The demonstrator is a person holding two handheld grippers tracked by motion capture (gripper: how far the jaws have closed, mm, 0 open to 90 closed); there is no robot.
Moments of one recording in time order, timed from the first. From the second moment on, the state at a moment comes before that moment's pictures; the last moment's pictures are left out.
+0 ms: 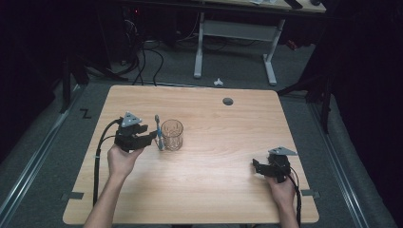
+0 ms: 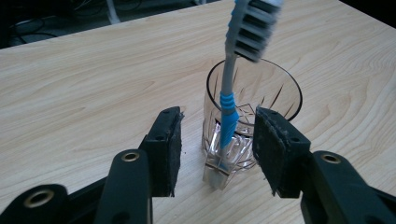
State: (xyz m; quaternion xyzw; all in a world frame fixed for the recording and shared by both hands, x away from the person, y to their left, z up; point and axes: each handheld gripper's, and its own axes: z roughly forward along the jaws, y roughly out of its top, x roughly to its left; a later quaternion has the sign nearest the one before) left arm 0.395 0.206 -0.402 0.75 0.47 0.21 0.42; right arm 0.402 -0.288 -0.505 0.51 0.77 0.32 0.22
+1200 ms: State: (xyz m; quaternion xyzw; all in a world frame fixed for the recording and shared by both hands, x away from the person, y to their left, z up) left arm 0.364 0.226 -0.388 0.73 0.49 0.24 0.41; right arm 0.402 -0.288 -0.505 0.51 0.77 0.32 0.22
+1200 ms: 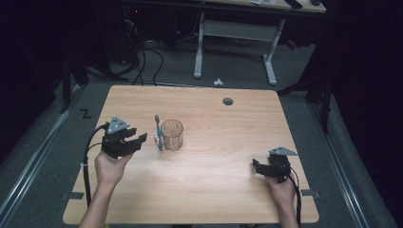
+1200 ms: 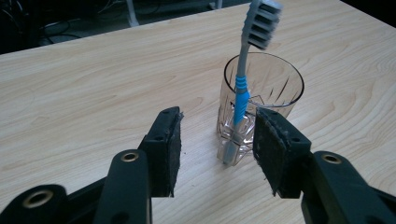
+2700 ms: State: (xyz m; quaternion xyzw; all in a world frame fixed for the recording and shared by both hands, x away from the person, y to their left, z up) left arm 0.350 0.240 -0.416 0.71 0.51 0.24 0.43; right arm 0.402 -0.288 -0.505 0.51 0.77 0.32 0.22
